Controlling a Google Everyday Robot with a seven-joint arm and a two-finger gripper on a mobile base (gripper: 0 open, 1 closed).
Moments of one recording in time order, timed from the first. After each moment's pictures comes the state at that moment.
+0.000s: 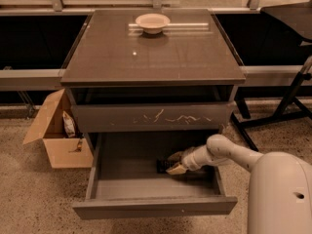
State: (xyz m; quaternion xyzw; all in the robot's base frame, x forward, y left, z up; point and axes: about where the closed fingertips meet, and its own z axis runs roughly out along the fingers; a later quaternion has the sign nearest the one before) arm 0.632 -0.091 0.358 -0.58 0.71 0.26 0.31
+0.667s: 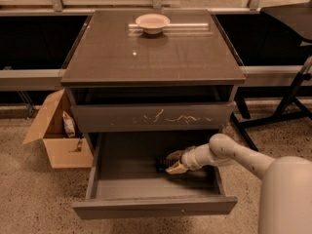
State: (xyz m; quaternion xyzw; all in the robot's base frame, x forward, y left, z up) arm 0.624 -0.082 0.387 -0.60 0.67 0.27 0.34
